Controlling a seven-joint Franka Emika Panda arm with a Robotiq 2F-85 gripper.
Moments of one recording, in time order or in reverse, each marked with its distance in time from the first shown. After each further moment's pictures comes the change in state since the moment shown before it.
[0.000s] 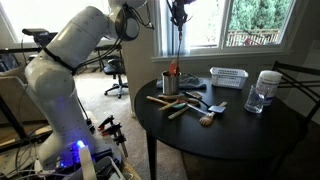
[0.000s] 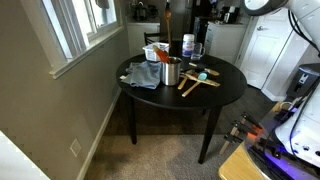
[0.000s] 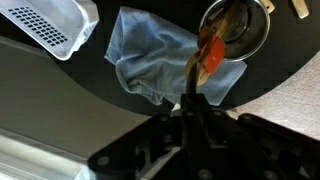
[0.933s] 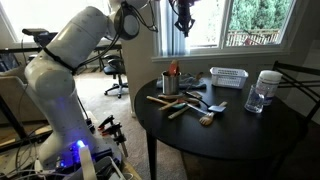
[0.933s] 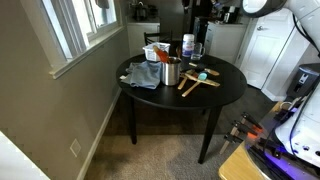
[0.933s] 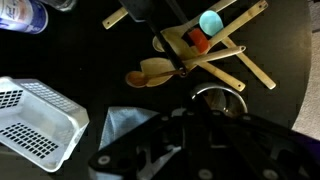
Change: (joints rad) arm 0.002 0.005 -0.120 -0.033 -0.165 -0.232 0.056
